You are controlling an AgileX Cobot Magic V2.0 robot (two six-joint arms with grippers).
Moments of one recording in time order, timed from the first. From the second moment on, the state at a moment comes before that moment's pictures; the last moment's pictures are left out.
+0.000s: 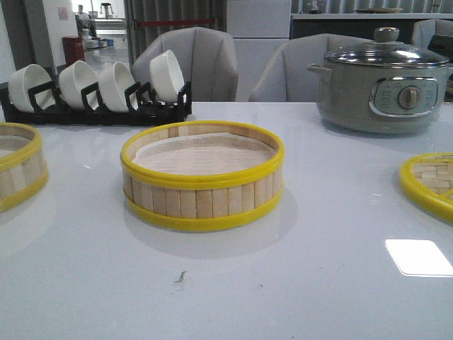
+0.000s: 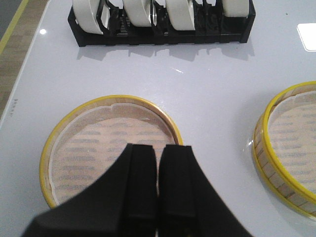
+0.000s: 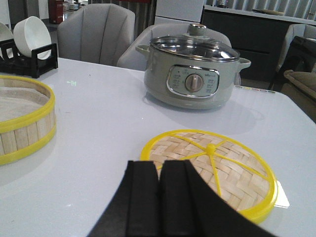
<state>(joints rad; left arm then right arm) -0.09 1.16 -1.17 0.04 0.72 -0.02 0.04 -0.01 0.03 -0.04 0.07 -0.03</state>
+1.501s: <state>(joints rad) -0.09 1.17 -1.17 0.04 0.75 -0.02 0.04 0.83 -0.82 -0.04 0.45 0.01</state>
